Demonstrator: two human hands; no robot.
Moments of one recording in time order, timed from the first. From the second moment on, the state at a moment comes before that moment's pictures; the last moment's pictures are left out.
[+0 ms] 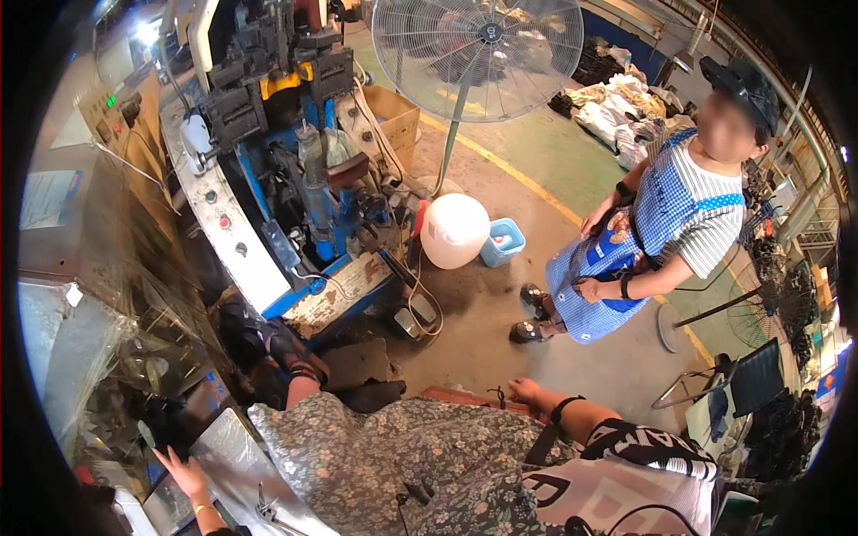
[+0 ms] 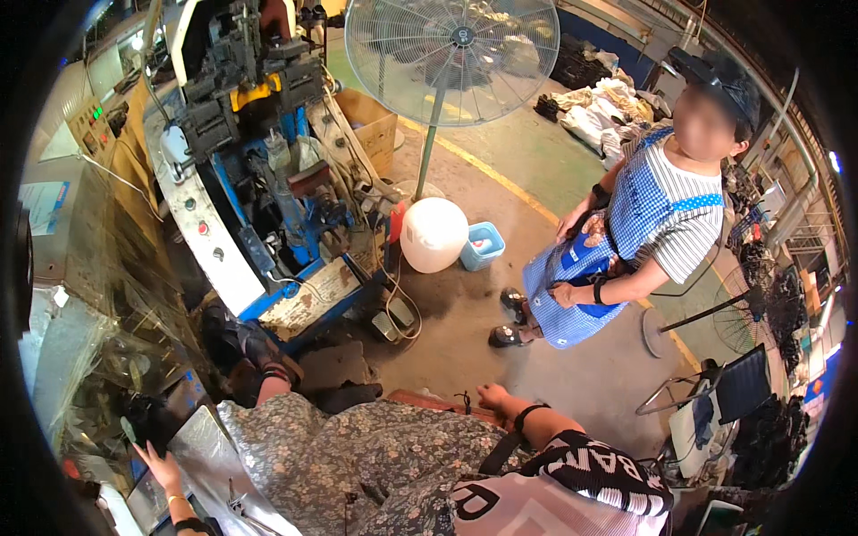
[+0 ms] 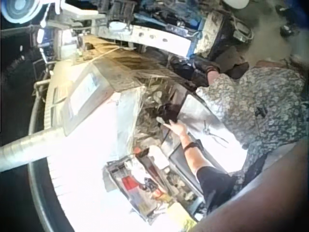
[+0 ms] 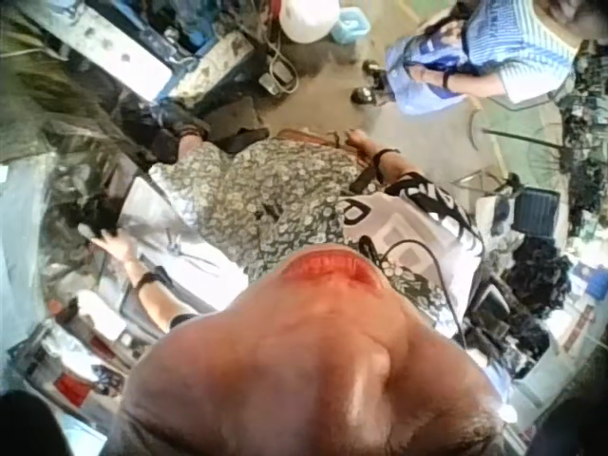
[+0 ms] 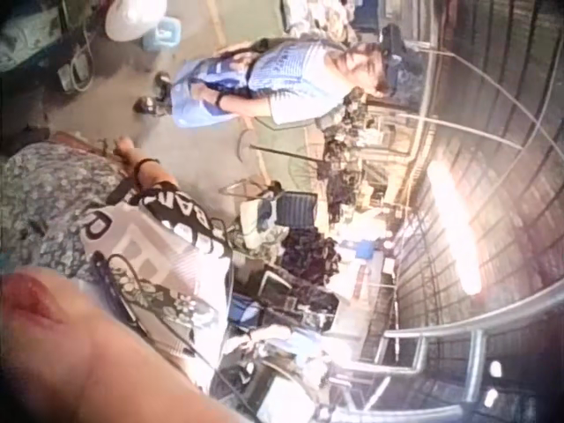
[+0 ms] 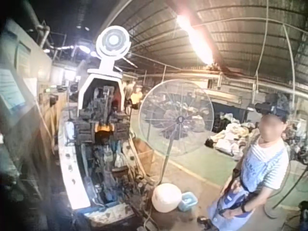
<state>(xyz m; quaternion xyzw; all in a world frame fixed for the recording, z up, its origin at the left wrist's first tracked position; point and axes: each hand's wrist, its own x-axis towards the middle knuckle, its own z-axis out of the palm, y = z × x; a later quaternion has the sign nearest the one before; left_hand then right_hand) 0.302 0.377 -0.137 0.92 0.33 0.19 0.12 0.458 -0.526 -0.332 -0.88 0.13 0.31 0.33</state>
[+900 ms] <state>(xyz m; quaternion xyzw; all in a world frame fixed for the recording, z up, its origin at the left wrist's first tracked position) 0.291 0.264 -0.183 0.89 0.45 0.08 -0.04 0.492 -0.452 -0.336 -0.84 -0.03 0.47 0.25</state>
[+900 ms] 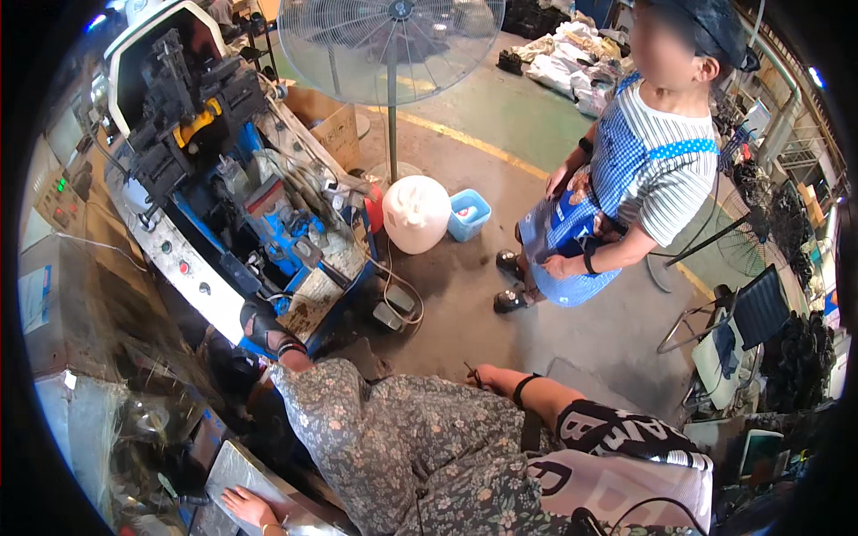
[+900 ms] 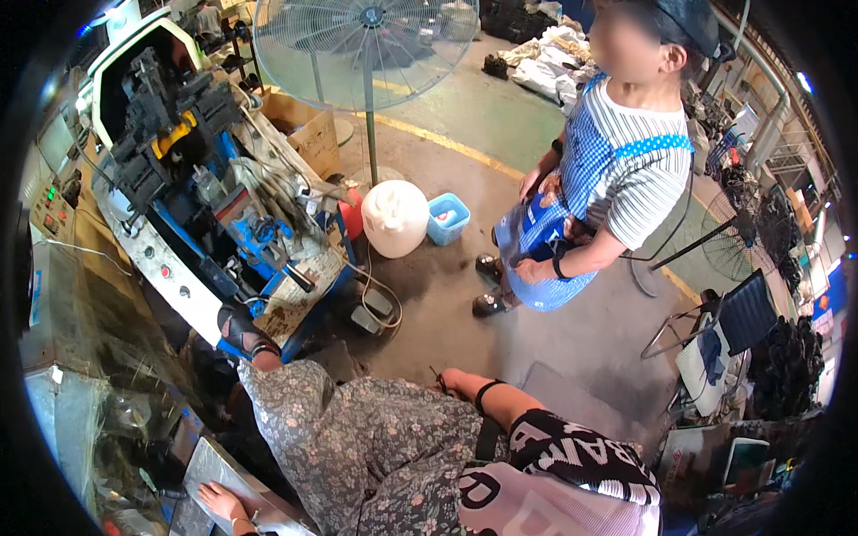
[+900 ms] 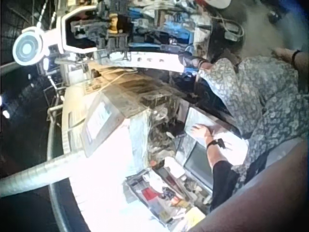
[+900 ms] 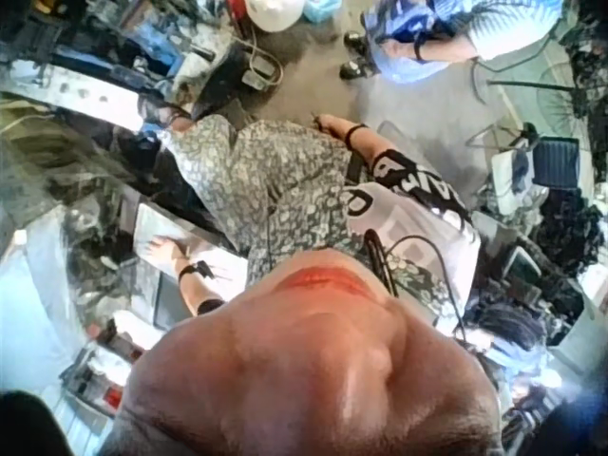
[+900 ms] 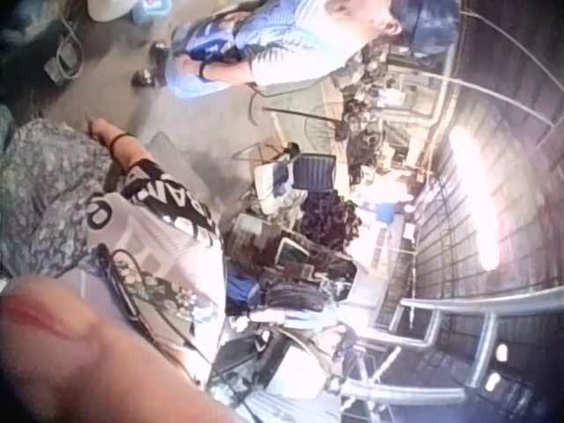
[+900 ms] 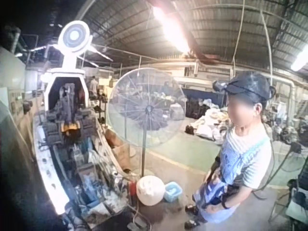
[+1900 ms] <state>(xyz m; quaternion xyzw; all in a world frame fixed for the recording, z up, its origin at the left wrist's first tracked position) 0.312 0.240 -0.154 0.92 0.36 0.15 0.01 0.472 -0.488 -0.382 -0.82 -0.08 0.38 0.42</state>
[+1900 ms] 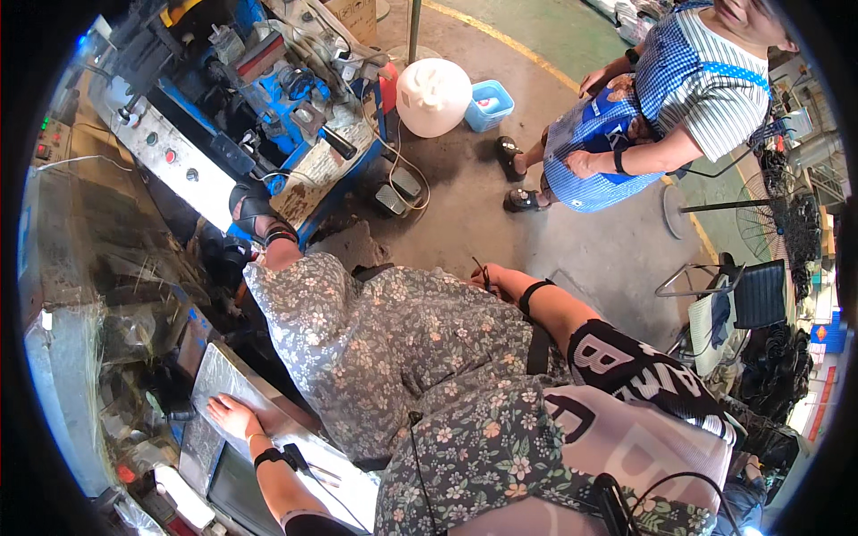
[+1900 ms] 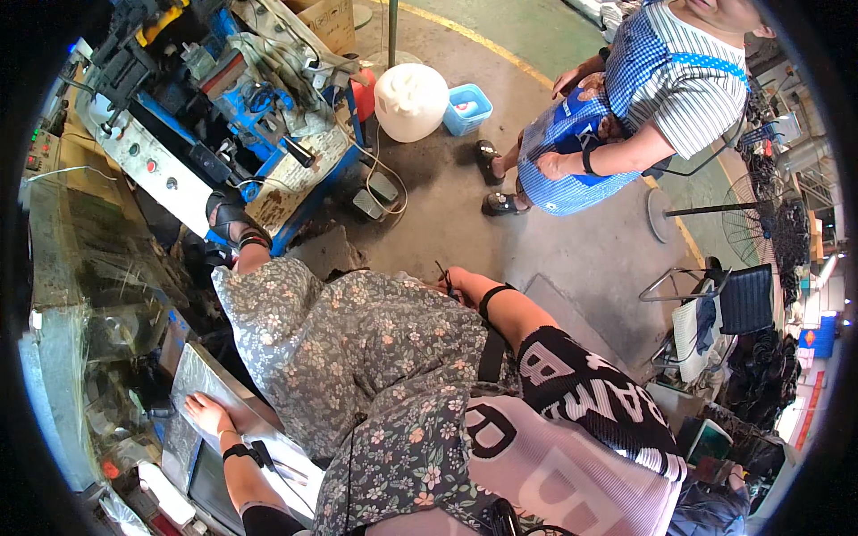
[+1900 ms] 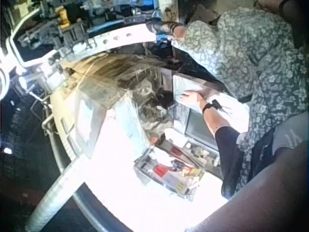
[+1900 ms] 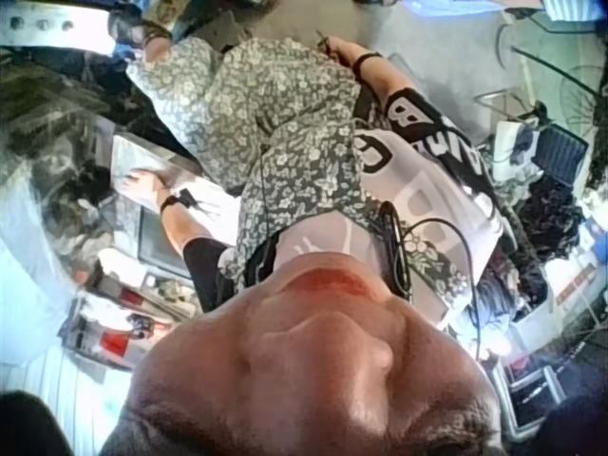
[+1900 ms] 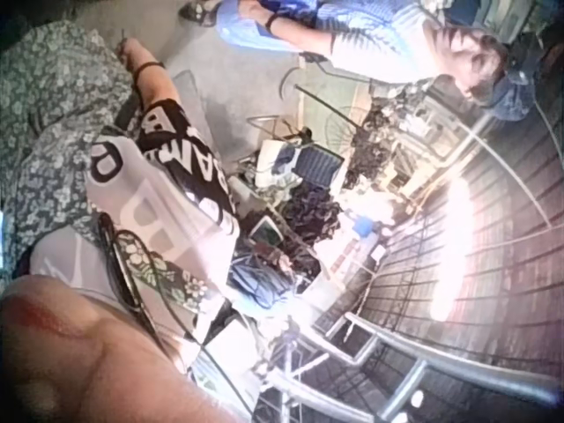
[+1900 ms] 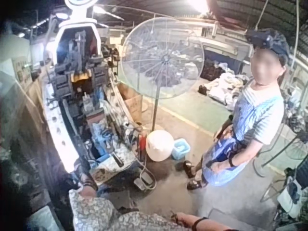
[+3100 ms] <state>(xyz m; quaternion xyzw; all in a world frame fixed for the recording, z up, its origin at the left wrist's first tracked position) 0.288 0.249 -0.166 0.91 0.39 0.14 -0.01 0.483 -0.447 -0.337 -0.79 0.13 0.48 0.36</state>
